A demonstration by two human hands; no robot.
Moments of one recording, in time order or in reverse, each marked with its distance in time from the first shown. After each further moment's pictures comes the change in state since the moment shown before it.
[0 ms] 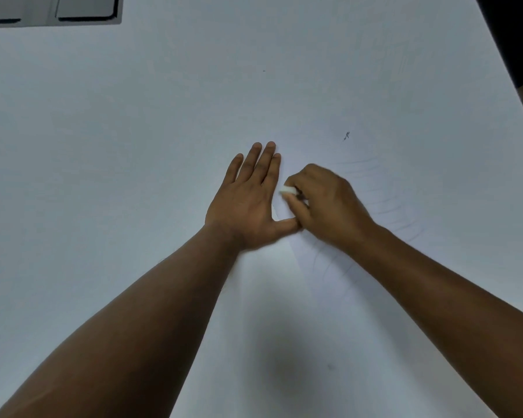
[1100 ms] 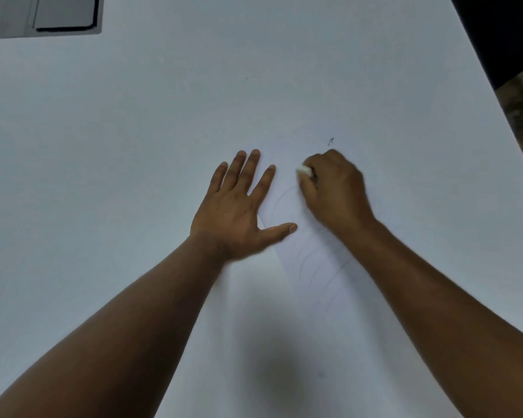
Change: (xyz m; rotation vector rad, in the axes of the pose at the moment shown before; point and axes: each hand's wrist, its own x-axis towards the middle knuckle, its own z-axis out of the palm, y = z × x) left_hand -0.001 0.000 0.000 -0.003 0.000 0.000; right_hand 0.011 0.032 -0.002 -0.096 0.244 0.274
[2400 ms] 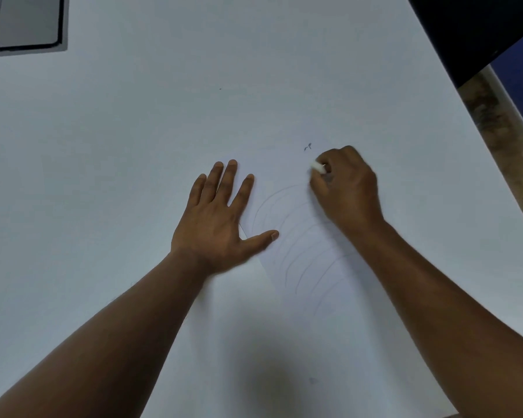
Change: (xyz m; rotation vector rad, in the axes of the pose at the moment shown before) left_hand 0.000 0.001 -0.003 -0.023 -0.001 0.005; right_hand -0.002 0.039 -0.018 0.010 0.182 0.059
